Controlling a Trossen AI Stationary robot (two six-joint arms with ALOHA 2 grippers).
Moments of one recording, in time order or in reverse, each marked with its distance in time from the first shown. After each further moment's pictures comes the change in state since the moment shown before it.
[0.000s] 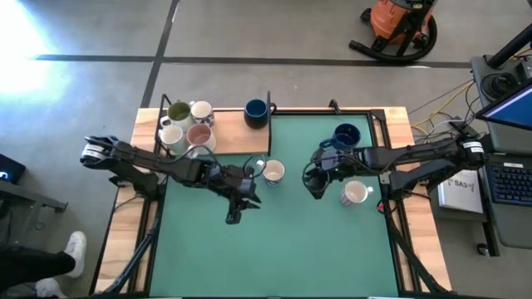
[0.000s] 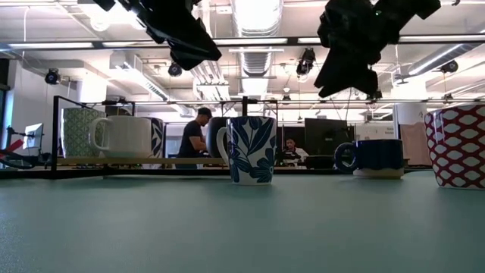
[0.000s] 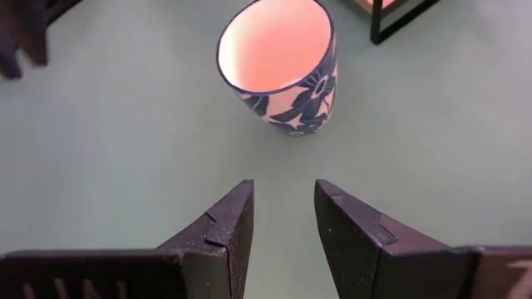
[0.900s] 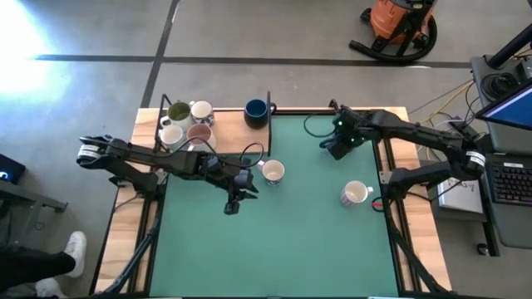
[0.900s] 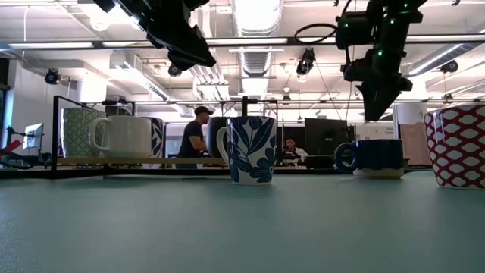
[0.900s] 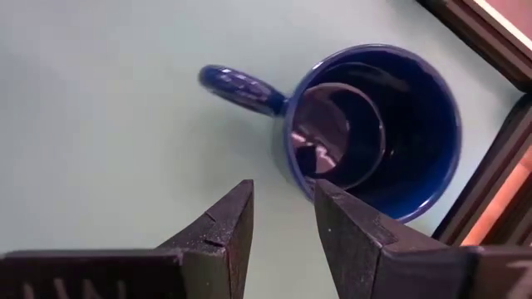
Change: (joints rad) left arm 0.064 -0.045 0.000 -0.080 0.001 0.059; right arm -0.561 0.005 0.142 -0.619 0.078 -0.261
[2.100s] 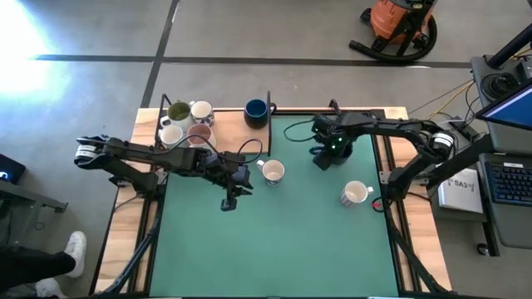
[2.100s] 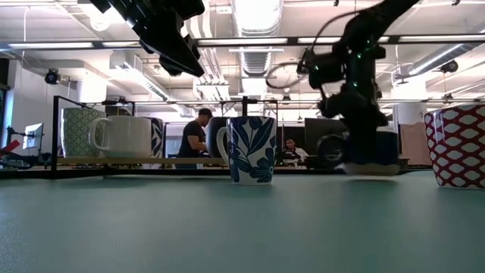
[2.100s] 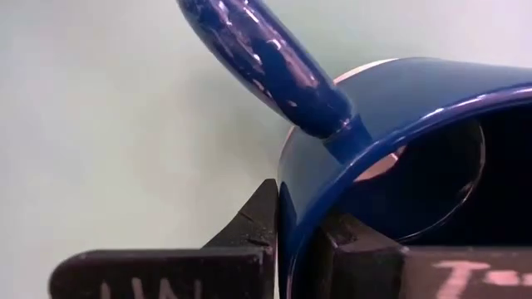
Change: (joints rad) left arm 0.033 -0.027 0.000 -0.103 -0.009 -0.021; right arm 0.044 0.341 0.043 0.083 -0.266 -0.078
